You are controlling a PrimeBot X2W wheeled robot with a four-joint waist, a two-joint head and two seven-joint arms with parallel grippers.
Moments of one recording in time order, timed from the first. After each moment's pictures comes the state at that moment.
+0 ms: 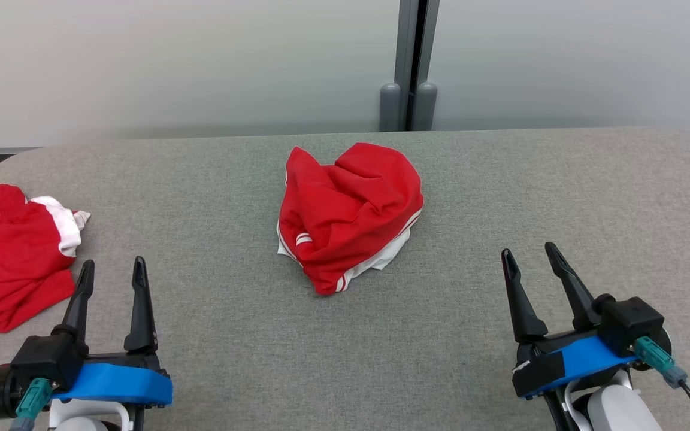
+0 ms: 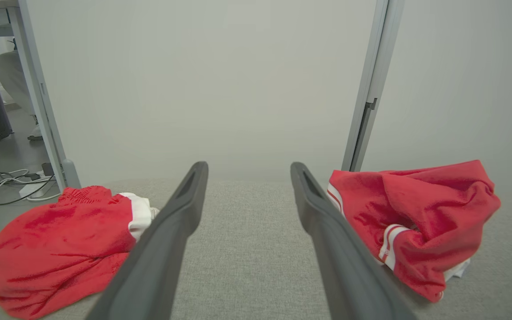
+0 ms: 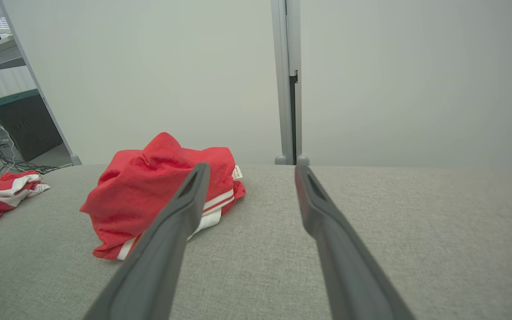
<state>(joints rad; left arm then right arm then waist) -0.08 0.18 -0.02 0.22 -0.24 -0.08 -0.26 -0.18 -0.05 0.08 0.27 0.17 0.13 -0.26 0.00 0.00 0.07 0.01</state>
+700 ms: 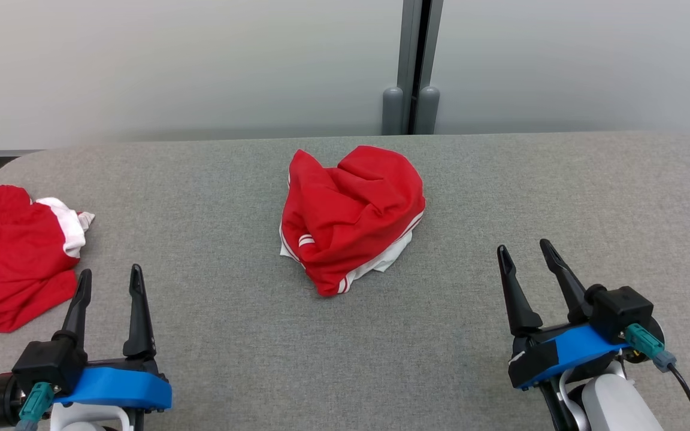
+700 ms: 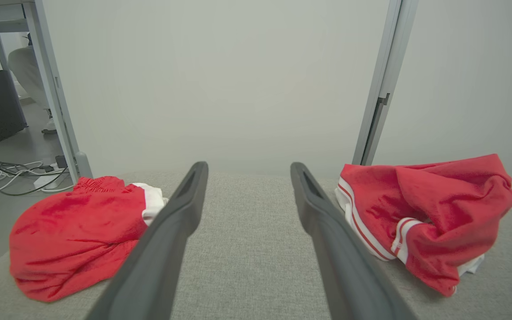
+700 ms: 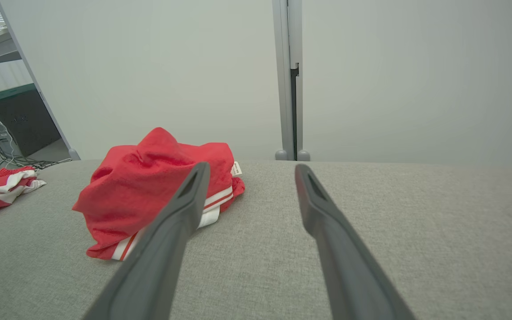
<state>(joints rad) -0.08 0.13 0.05 0.25 -0.18 -0.12 -0.26 -0.23 -0.05 0.09 0.37 0.17 0.13 -0.26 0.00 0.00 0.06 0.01</state>
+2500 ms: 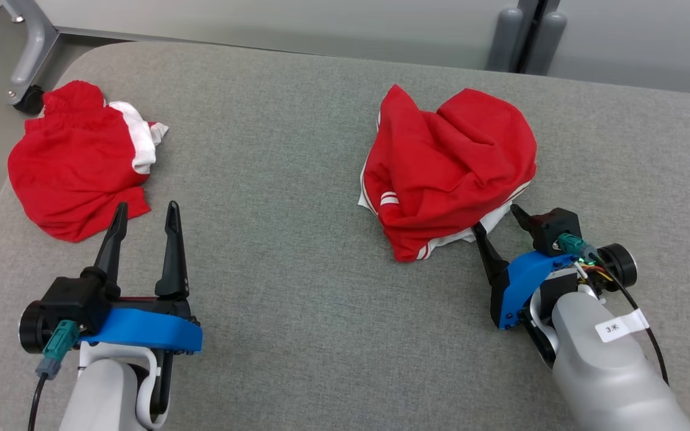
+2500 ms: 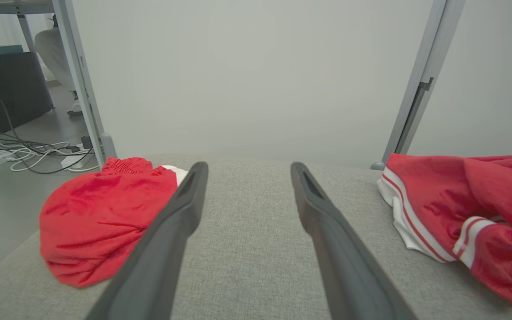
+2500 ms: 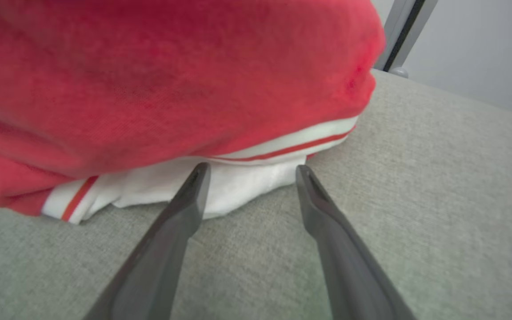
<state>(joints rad) -0.24 0.11 -0.03 0.29 -0.21 -0.13 -0.26 -0.68 -0.05 0.12 1.03 -0.04 0.13 -0.26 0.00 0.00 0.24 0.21</state>
